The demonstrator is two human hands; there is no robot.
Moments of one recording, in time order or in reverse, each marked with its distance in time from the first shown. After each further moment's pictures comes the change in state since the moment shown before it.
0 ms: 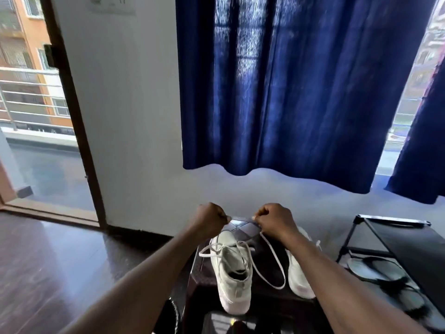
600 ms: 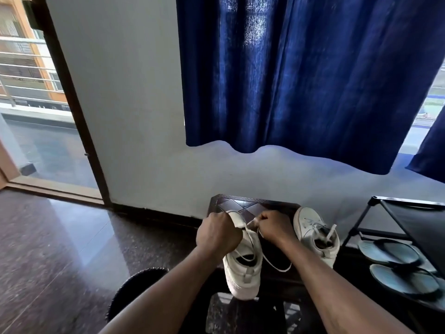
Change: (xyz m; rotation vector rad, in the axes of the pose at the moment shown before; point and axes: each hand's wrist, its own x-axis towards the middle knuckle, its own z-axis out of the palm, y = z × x) left_hand -0.029 -0.018 0.059 0.286 0.050 -0.080; right_hand 0.010 0.043 0.079 -0.045 -0.091 0.094
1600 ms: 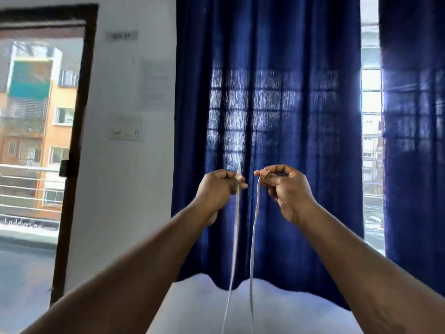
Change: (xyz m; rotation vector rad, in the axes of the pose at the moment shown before) left_hand 0.043 0.171 -0.336 -1.093 0.220 0.542; right_hand -0.044 -0.225 -0.342 1.131 0.311 -0.623
